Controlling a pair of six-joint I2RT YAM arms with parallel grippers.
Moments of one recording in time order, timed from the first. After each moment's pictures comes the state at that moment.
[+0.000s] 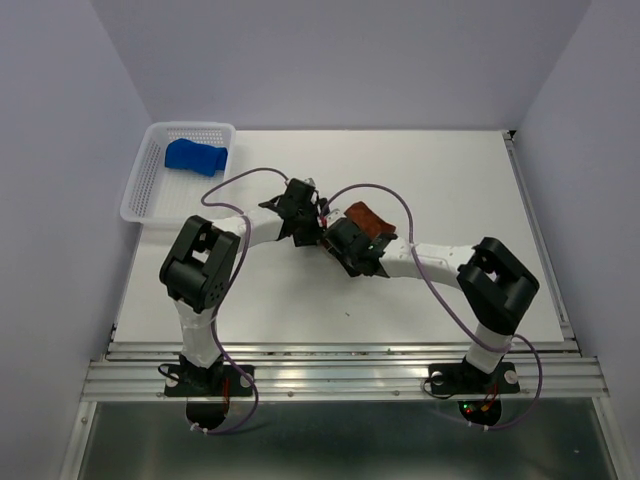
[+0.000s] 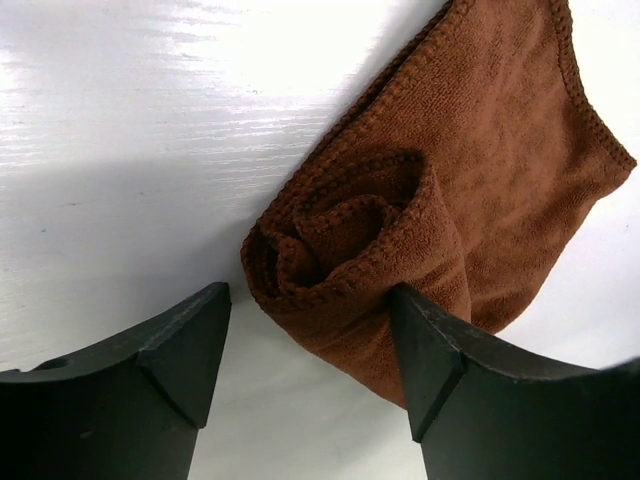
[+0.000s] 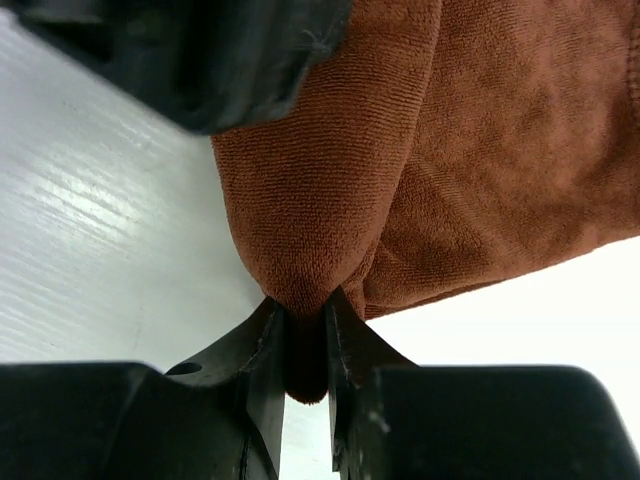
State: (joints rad) left arm -0.54 1.89 1.17 -0.18 0.15 -0.71; right arm 0.87 1.77 1.10 -0.34 0.37 0.11
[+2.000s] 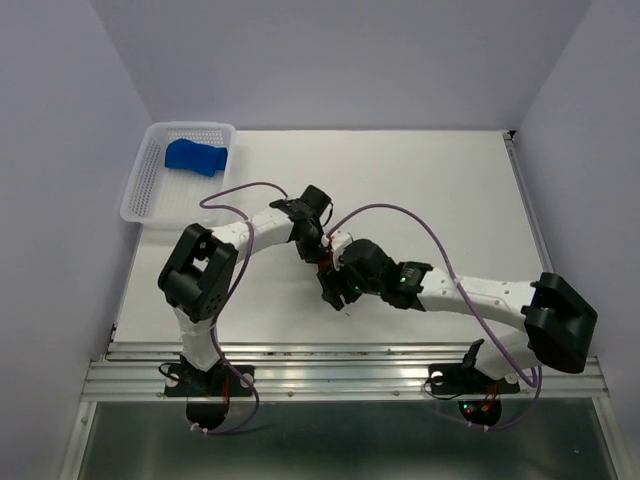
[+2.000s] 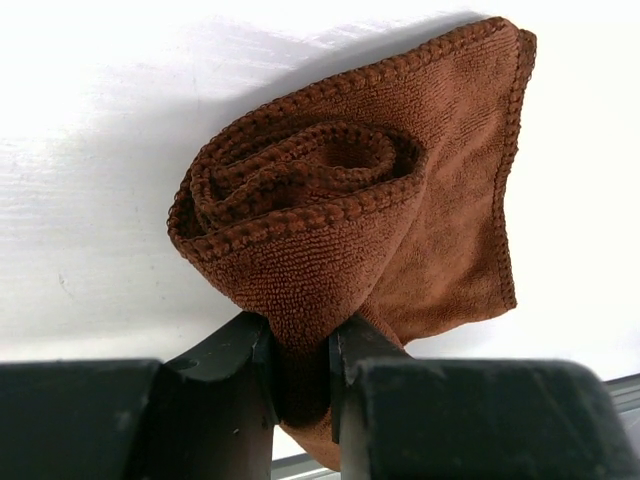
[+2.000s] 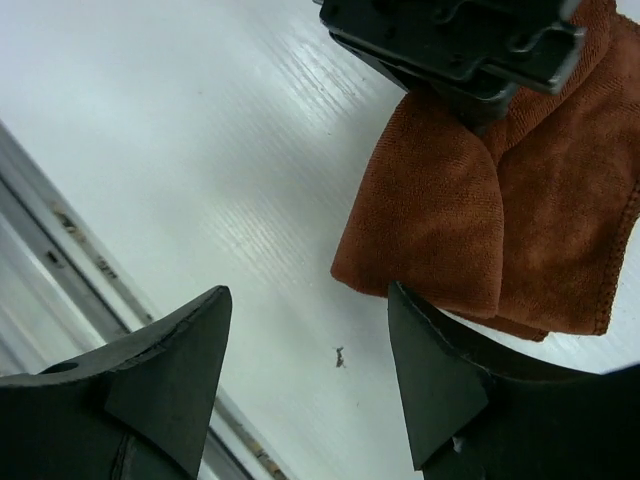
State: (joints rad) left arm -0.65 1.83 1.23 -0.57 0.06 -0.92; right arm 0.97 1.38 0.83 -0.12 0.00 0.25
